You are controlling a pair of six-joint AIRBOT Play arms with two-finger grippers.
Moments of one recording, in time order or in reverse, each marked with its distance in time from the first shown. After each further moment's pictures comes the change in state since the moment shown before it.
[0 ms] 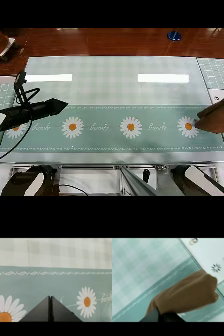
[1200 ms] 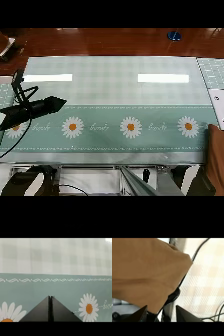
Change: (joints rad) left arm 0.000 -0.001 0.000 0.000 0.061 0.007; right arm -0.368 0.633 -1.049 -0.650 -0.031 0.135
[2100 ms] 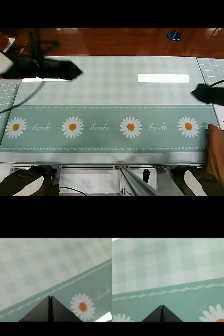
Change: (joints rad) left arm -0.271 -0.409 0.613 0.274 -0.187 -0.067; right arm 0.940 -0.380 0.206 0.721 -0.630 -0.258
